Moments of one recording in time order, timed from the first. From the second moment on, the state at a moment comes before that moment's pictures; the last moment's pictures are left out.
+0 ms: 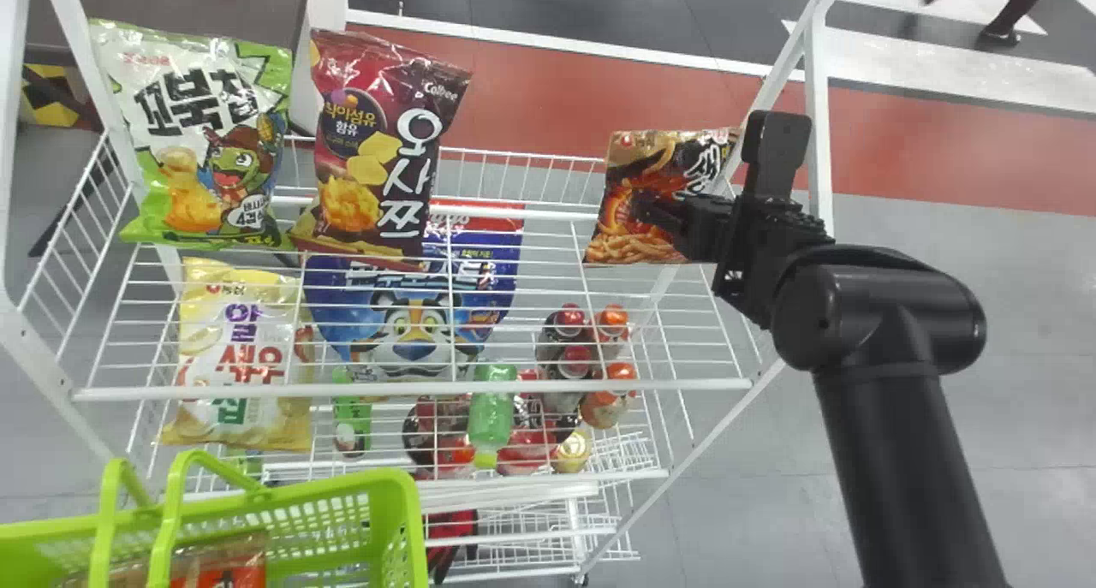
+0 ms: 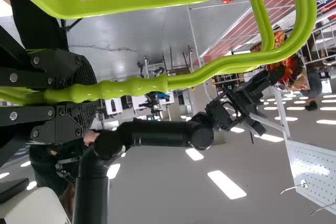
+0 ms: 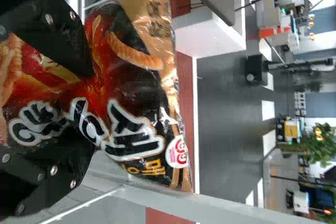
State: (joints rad) left arm 0.61 0.19 0.36 -2.16 0.34 1.42 -1.56; right arm -0.20 -0.23 -0.05 -1.62 -0.26 0.79 0.07
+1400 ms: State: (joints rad) left arm 0.61 0.19 0.36 -2.16 0.34 1.42 -1.56; right arm 0.13 -0.21 -0.10 -2.38 -0.42 1.18 0.02
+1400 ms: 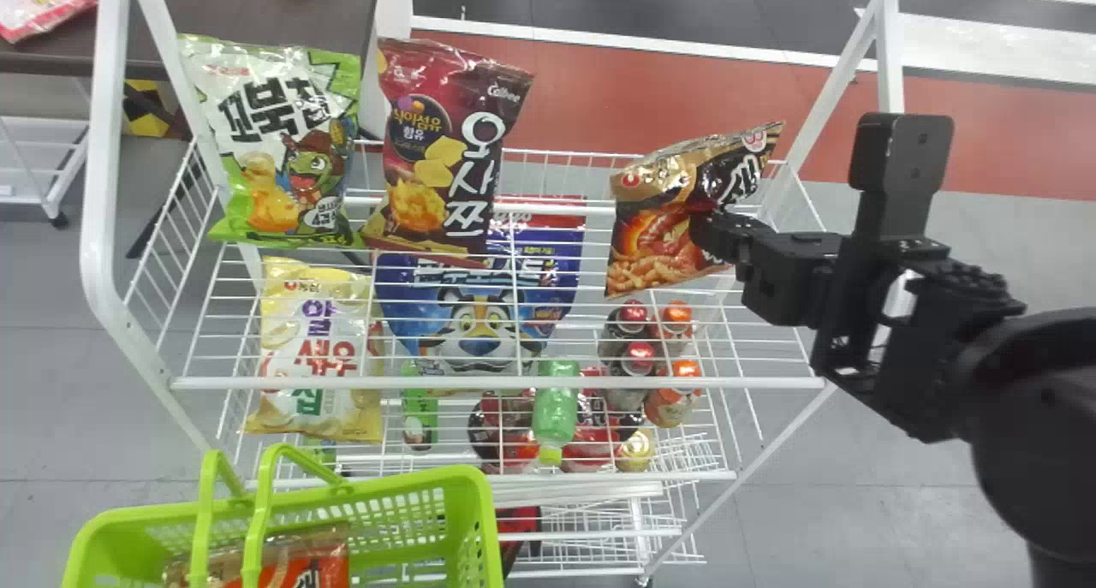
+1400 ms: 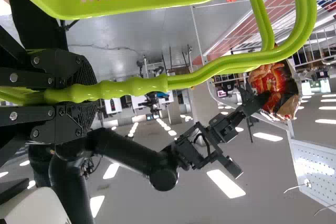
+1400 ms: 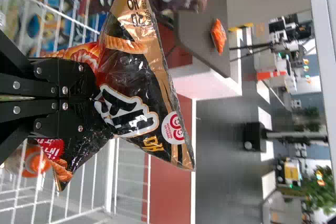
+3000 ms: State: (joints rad) left arm 0.61 0.19 0.36 -2.15 0.34 1.41 -1.56; right arm 0.28 -0.16 0.29 -2.39 -0.68 1.47 0.03
